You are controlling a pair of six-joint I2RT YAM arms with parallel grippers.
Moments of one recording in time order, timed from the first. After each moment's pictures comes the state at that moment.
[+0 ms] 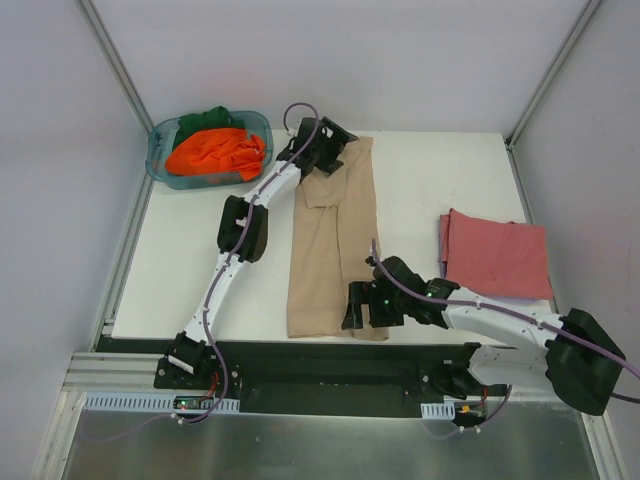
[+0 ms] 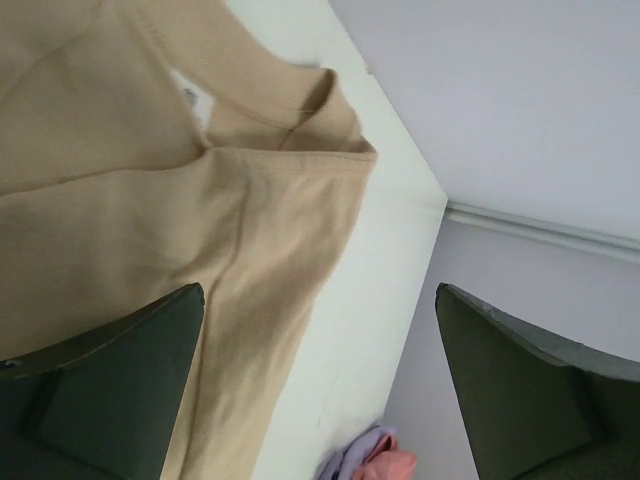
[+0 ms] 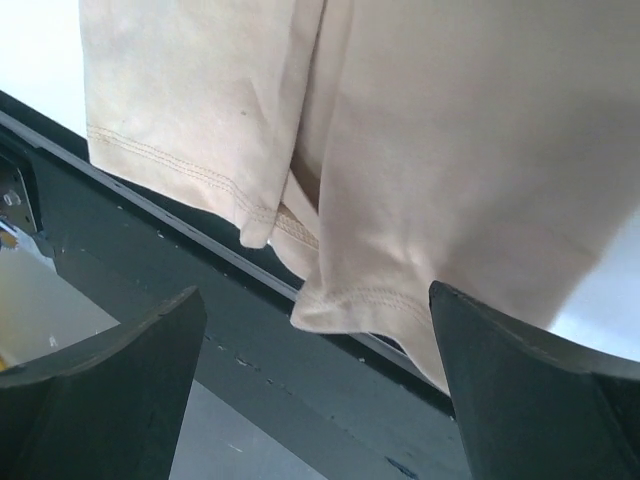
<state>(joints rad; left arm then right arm) -0.41 2.80 2.54 -0.19 0.19 -1.35 0.92 1.17 0.54 -0.34 -0.21 0.78</state>
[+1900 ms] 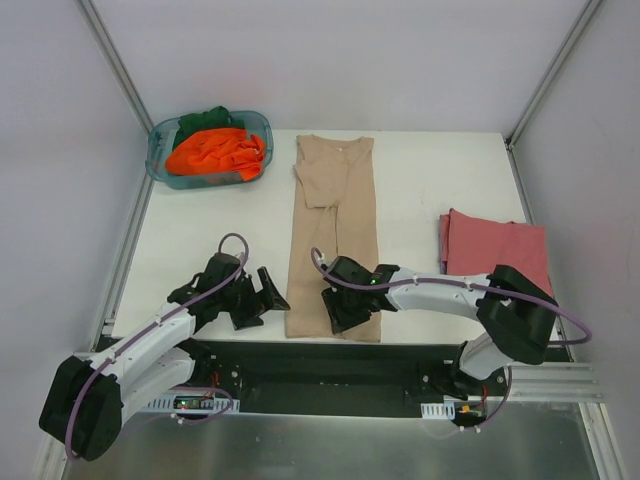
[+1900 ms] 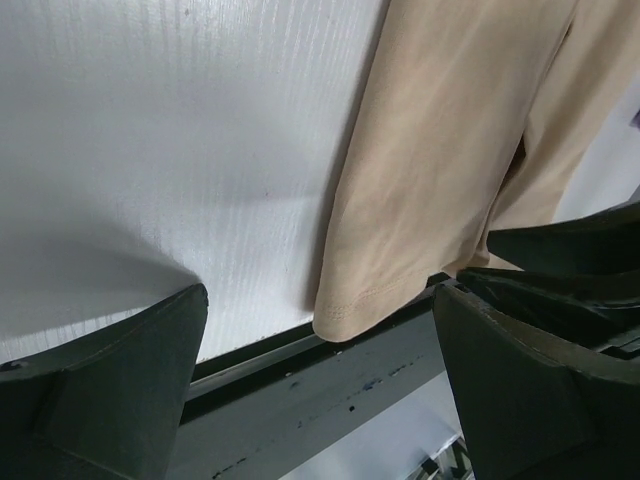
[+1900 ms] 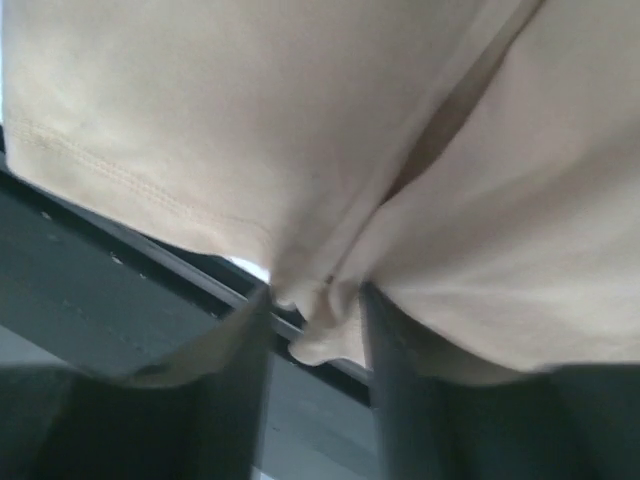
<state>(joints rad) -0.45 0.87 0.33 -0.41 0.37 -0.94 1.08 1.52 0.86 -0.52 -0.09 0.61</state>
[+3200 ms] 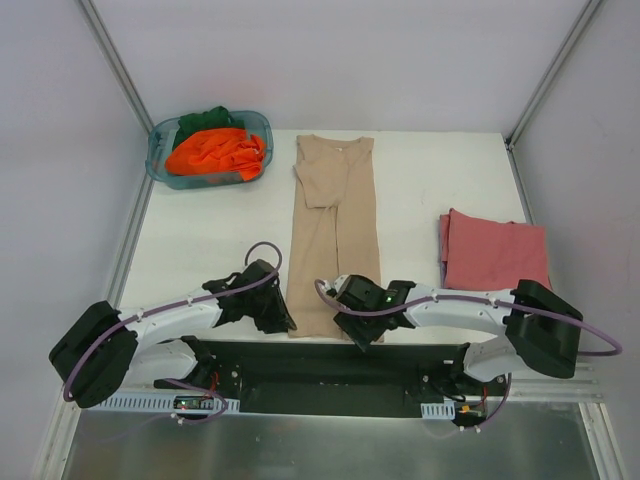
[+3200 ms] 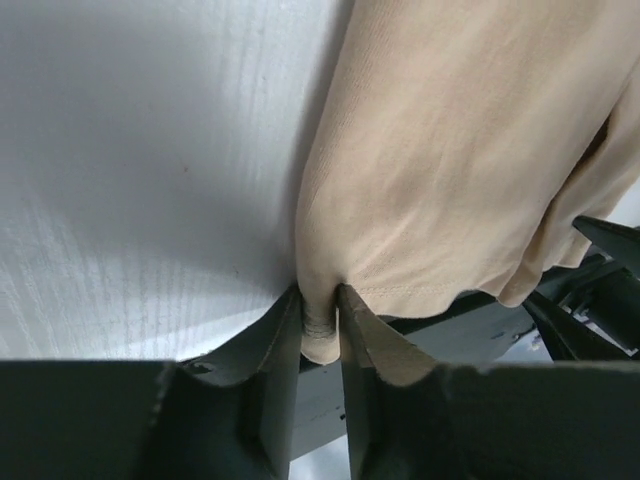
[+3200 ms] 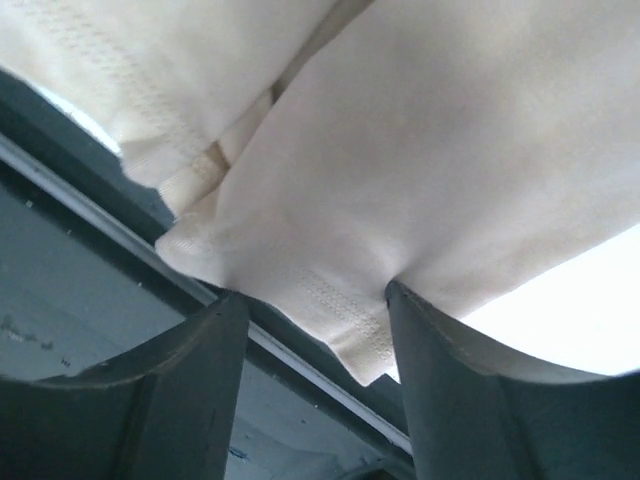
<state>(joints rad) -0.77 1.14 0.40 -0.34 0.21 -1.15 1.16 1.40 0.72 -0.58 0.02 0.29</state>
